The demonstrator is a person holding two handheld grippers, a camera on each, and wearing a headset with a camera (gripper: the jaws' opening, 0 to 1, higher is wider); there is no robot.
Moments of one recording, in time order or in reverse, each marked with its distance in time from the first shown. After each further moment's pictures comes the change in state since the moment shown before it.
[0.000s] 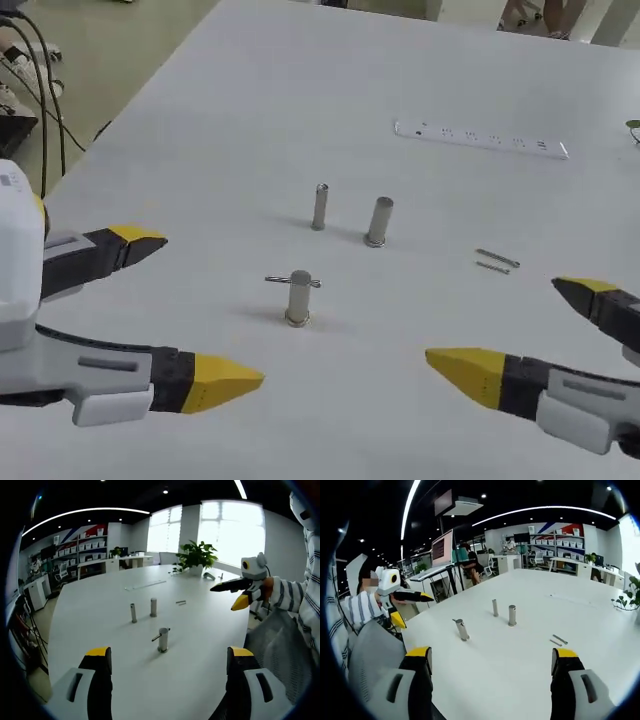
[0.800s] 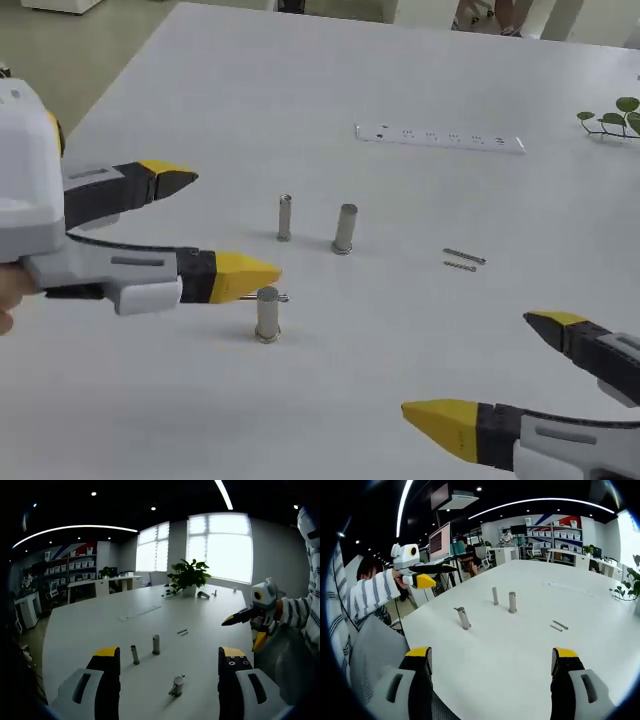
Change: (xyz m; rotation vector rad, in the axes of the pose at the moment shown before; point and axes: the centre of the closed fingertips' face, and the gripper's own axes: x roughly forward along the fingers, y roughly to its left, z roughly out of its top) left arm 0.056 0.027 0.081 0.060 -0.158 -0.090; right arm -0.010 0.004 -0.017 0.031 0.041 -0.017
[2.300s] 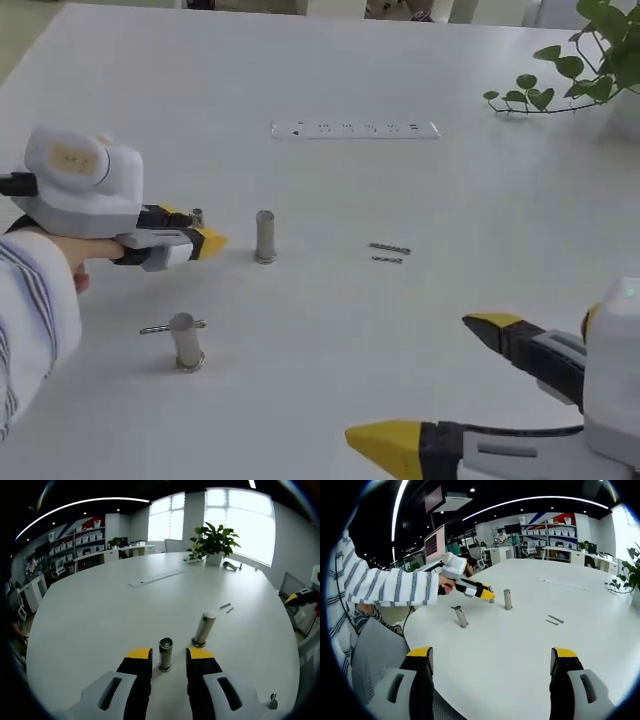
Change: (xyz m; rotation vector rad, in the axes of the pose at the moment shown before) left arm 0.123 0.091 -0.087 -0.058 0.268 0.111; right arm -0.008 -0.009 -0.007 0.043 -0.003 -0.023
